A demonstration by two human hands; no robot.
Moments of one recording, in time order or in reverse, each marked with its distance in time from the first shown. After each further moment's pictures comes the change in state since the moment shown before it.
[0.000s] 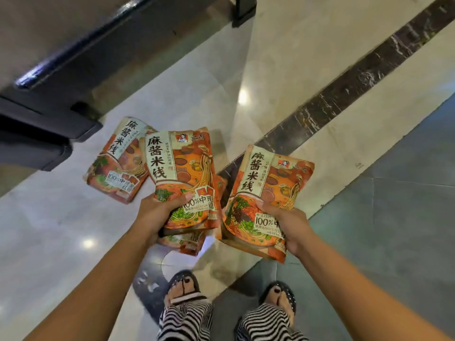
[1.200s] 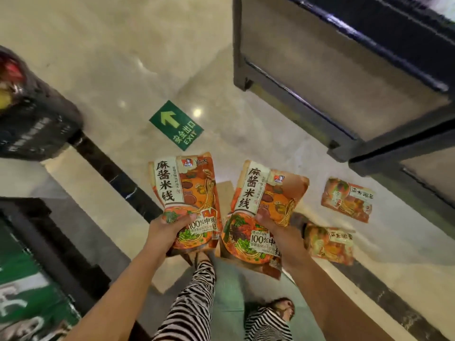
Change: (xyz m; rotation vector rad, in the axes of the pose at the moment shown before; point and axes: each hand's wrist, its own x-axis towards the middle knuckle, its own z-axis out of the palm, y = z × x) left_hand -0.596 -0.267 -0.311 -1.146 0.849 -0.221; right_hand -0.541 0.226 0.275 -1.214 -0.704 -0.013
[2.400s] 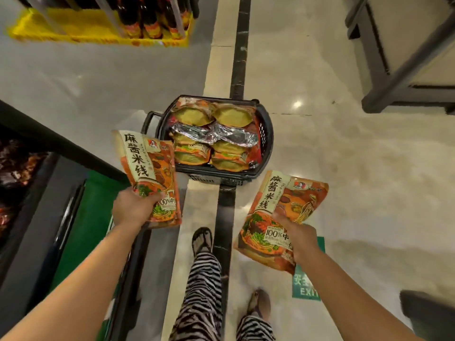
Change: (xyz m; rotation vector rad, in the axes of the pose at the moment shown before) left_hand 0.239 0.222 -0.618 -0.181 0.970 -0.242; right_hand 0.137 -0.126 0.790 -0.837 -0.275 -0.060
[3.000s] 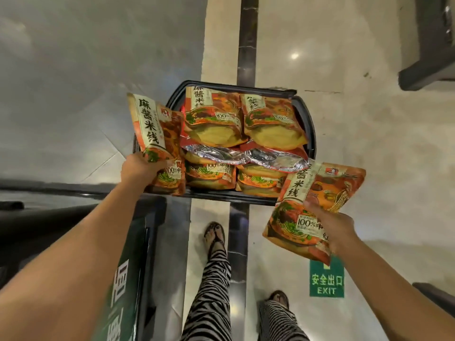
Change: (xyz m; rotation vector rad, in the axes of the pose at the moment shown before) left_hand 0.299 0.086 0.053 0.164 -0.300 -0.003; right_hand 0.118 -0.109 0.144 -0.106 0.221 0.077
